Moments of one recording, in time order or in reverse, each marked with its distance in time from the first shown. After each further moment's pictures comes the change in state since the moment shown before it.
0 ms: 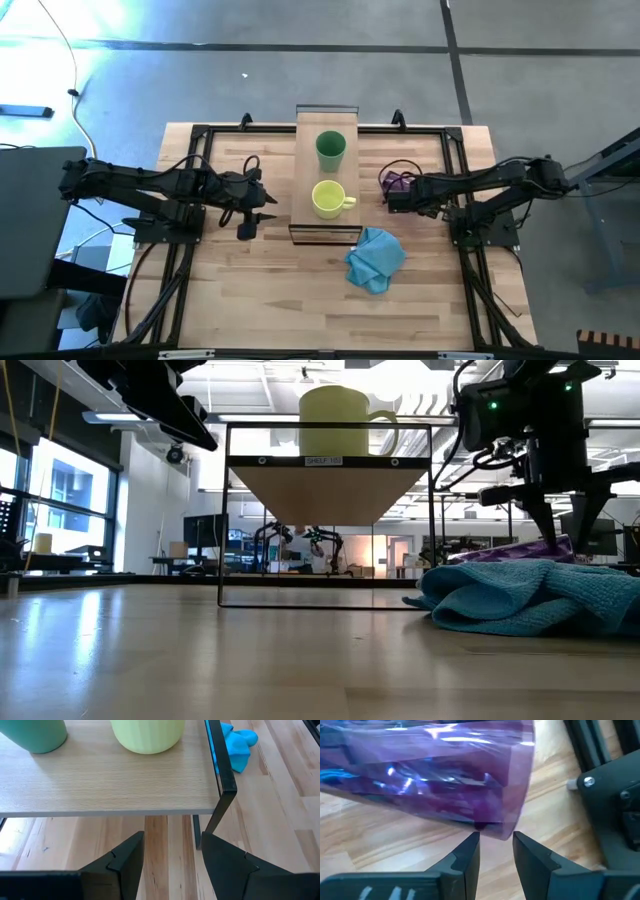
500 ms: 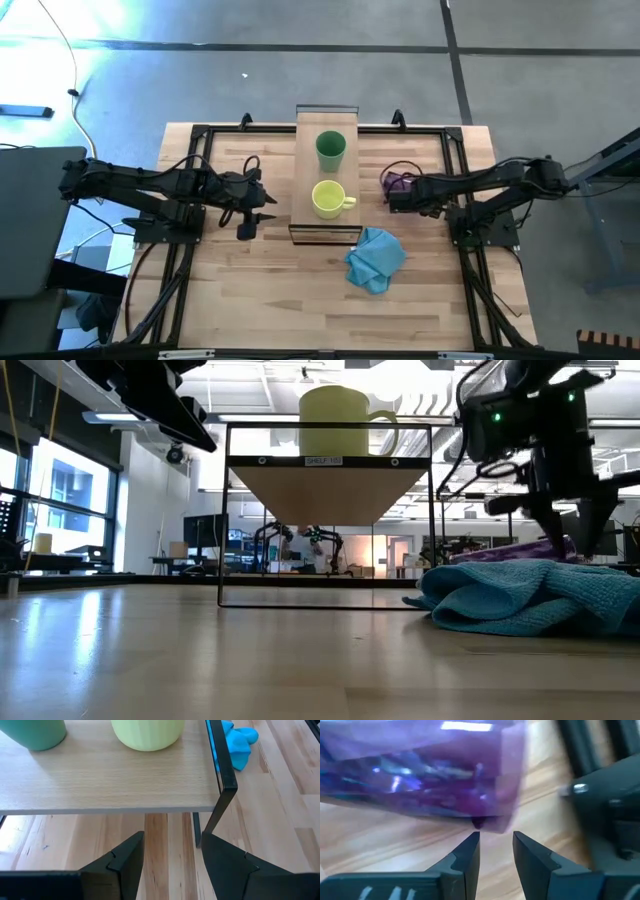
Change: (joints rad) left arm 0.000 0.000 0.000 -0.008 0.000 -0.001; right arm -0.022 -0.001 -0.045 0.027 -0.012 -0.049
